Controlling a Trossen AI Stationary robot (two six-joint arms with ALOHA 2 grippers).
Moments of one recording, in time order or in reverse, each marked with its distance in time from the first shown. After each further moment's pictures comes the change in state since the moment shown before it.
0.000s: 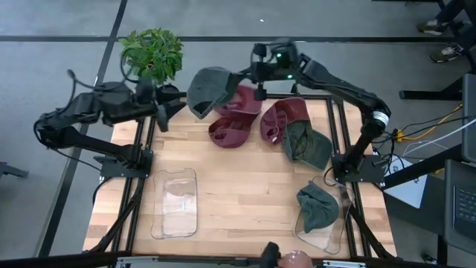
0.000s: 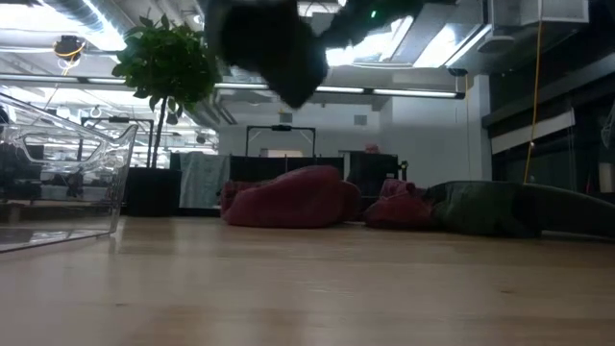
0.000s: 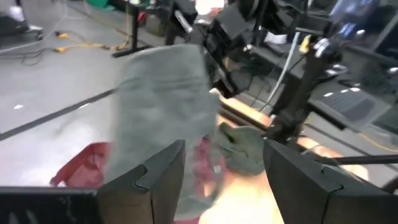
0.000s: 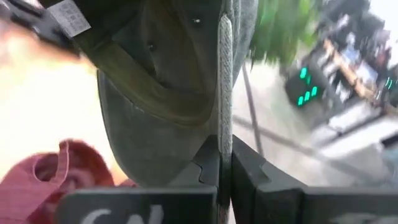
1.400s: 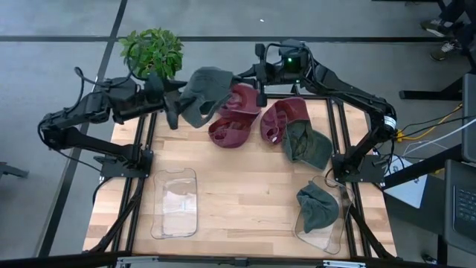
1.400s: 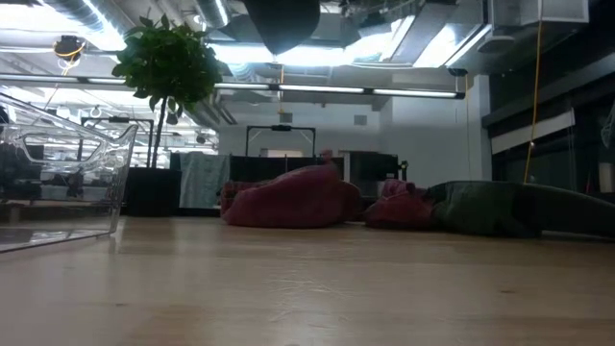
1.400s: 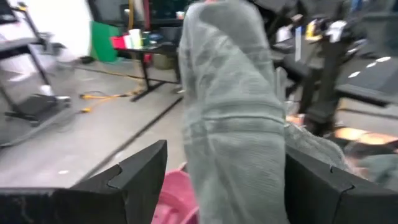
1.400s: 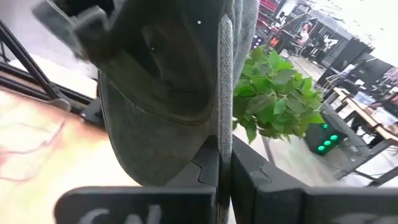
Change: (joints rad) left arm 0.055 0.088 0.000 0.160 -0.031 0.382; right arm 0.107 -0.067 0.002 0.104 -0.076 0.195
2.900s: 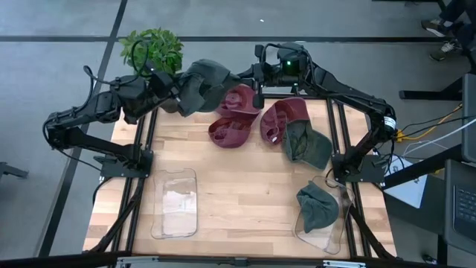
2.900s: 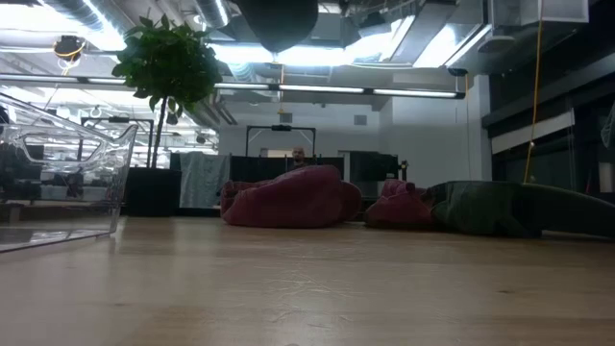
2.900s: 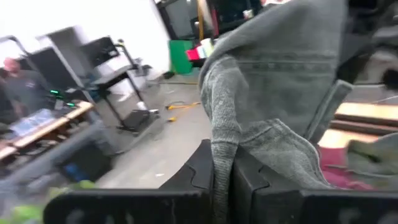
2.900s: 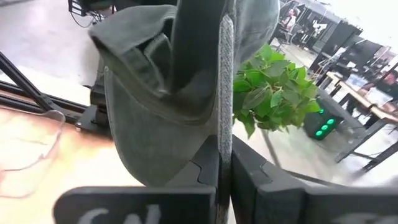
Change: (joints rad) left arm 0.029 0.054 0.000 0.110 -0.297 0.265; right arm 0.034 0.000 0.000 0.006 0.082 0.088
